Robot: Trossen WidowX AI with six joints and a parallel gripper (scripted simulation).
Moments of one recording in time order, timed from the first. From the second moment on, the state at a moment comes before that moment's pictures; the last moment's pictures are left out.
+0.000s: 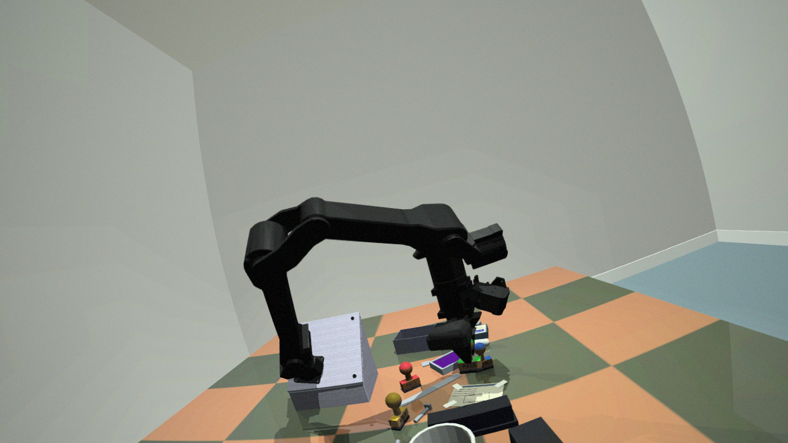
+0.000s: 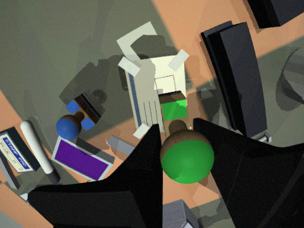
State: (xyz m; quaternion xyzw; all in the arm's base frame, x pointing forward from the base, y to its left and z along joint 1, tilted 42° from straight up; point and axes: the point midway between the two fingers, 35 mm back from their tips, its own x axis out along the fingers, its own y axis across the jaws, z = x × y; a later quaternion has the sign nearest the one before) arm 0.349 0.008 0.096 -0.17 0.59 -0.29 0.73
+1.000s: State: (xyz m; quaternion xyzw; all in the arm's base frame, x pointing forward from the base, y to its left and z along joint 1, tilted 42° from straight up) arm 0.352 -0.004 0.081 -0.17 0.59 -0.29 0.74
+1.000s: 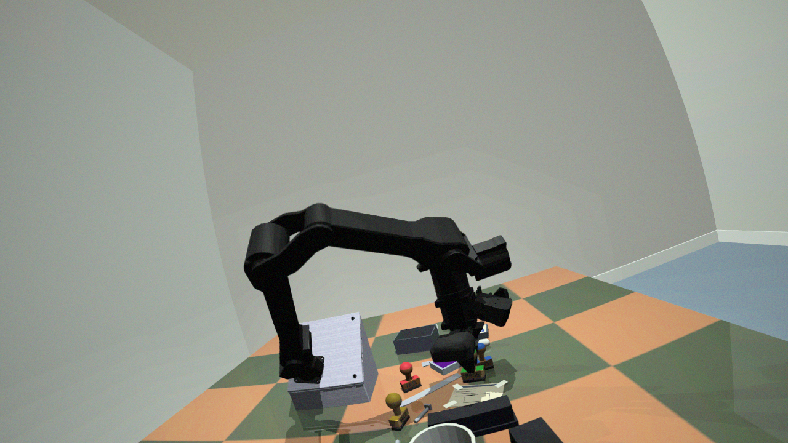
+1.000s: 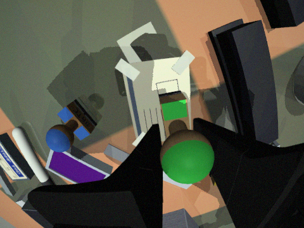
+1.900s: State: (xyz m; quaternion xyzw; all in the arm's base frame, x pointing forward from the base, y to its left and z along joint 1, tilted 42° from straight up) arm 0.354 -0.016 0.068 -0.17 0.59 -0.29 0.74
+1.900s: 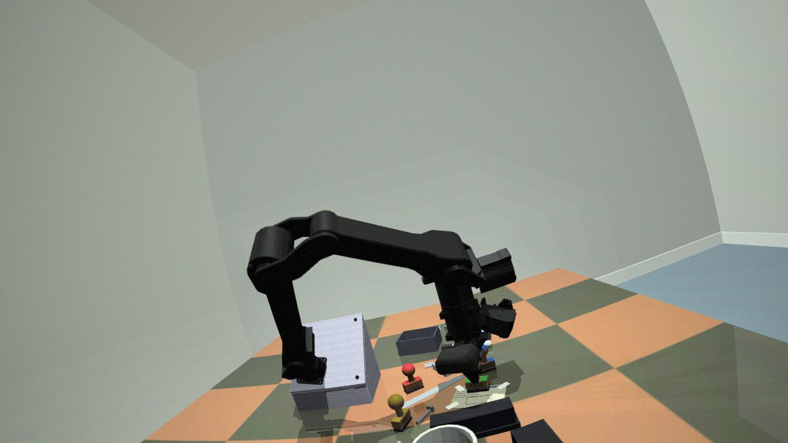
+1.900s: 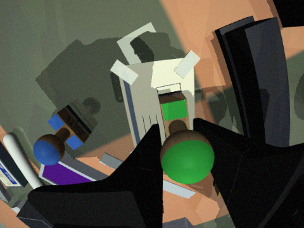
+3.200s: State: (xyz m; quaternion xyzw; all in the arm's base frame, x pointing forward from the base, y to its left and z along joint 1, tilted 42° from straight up) arm 0.353 -0.030 0.053 -0.17 0.59 -0.29 0.74
